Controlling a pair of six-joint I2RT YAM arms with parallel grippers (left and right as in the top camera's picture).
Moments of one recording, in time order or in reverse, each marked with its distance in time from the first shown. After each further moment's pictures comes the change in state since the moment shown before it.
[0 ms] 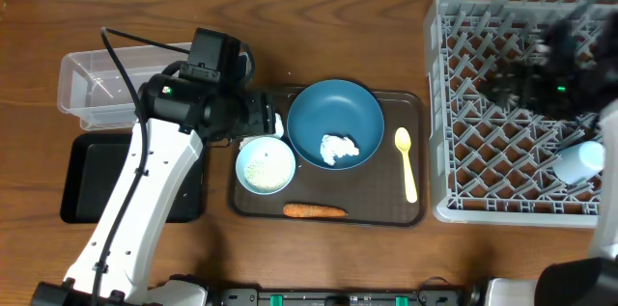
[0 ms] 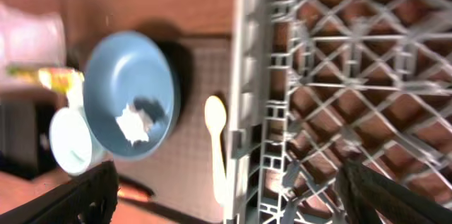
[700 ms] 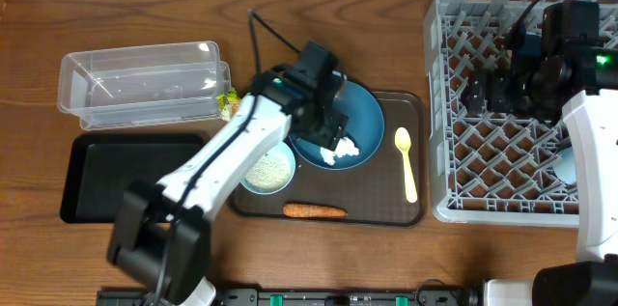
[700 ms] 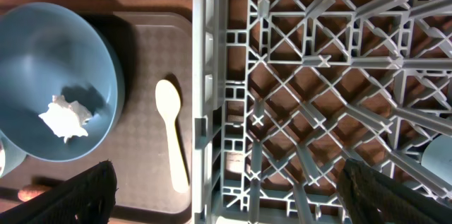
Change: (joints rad) left arm -0.296 0.332 0.000 0.253 -0.007 0.227; right arm 0.166 0.006 0.000 -0.010 0.308 0.093
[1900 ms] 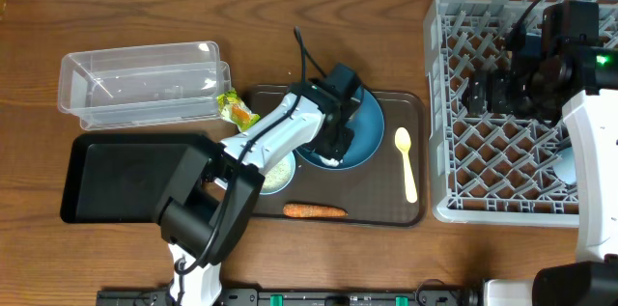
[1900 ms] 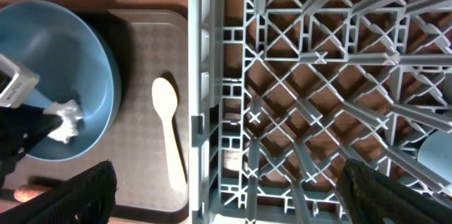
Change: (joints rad) left arm -0.055 0.210 0.002 0.036 -0.042 0.013; right arm 0.000 0.000 0.000 -0.007 0.011 0.000
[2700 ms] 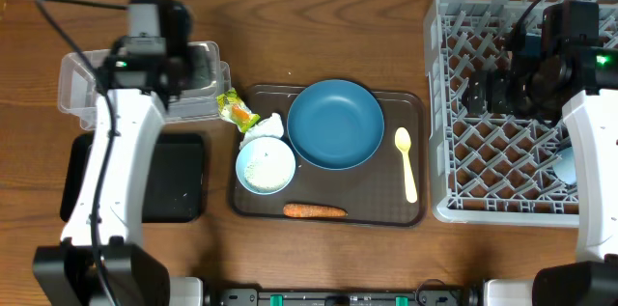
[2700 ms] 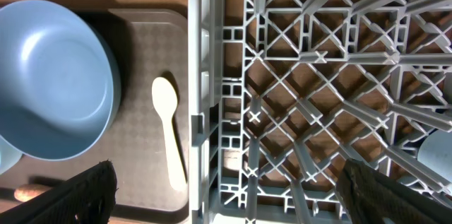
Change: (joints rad) left arm 0.663 -0.400 0.039 0.040 -0.131 -0.008; right arm 0.000 0.000 0.000 -0.001 0.000 0.000
